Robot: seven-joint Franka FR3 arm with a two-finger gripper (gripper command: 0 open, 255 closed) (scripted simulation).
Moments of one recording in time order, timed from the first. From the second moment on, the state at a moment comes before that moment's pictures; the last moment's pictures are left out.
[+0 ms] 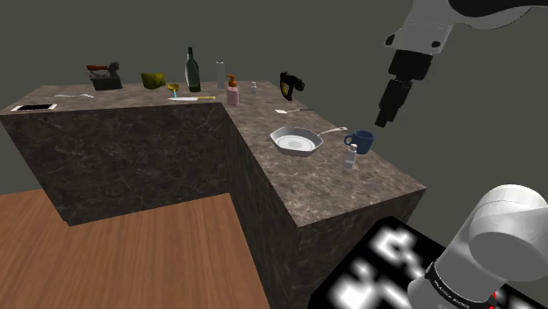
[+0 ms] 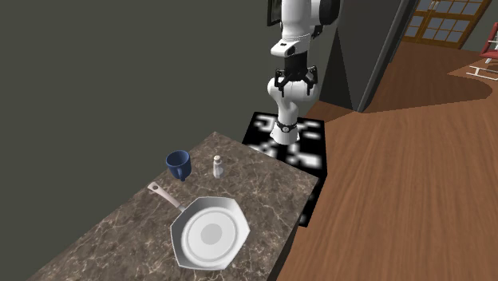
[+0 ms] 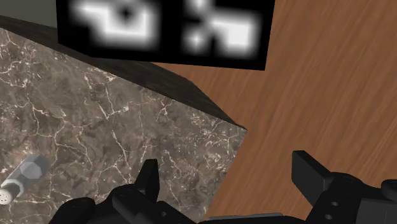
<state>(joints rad) -0.02 -0.82 -0.02 -2.32 0.12 1.52 -0.16</state>
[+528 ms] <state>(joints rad) -0.05 -0.75 -0.12 -2.39 0.06 1.66 -0.28</state>
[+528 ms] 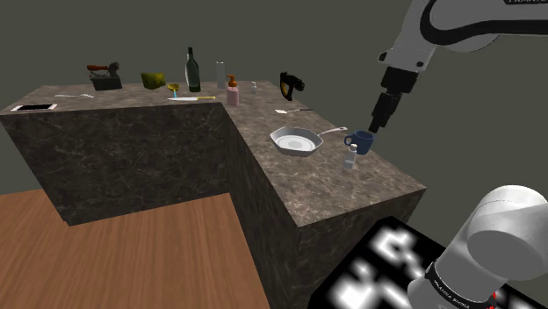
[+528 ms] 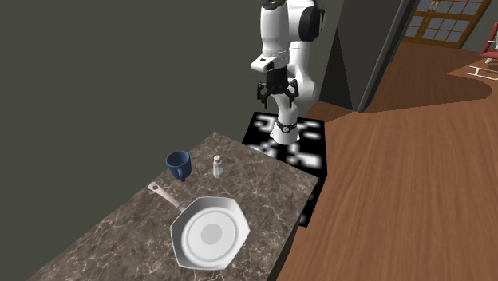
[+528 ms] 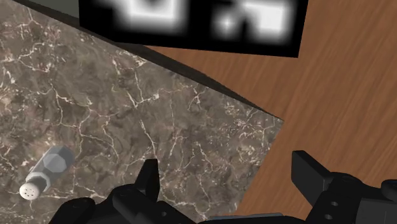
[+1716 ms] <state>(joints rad) -0.09 -0.25 -0.41 -2.31 0.06 2.10 -0.65</state>
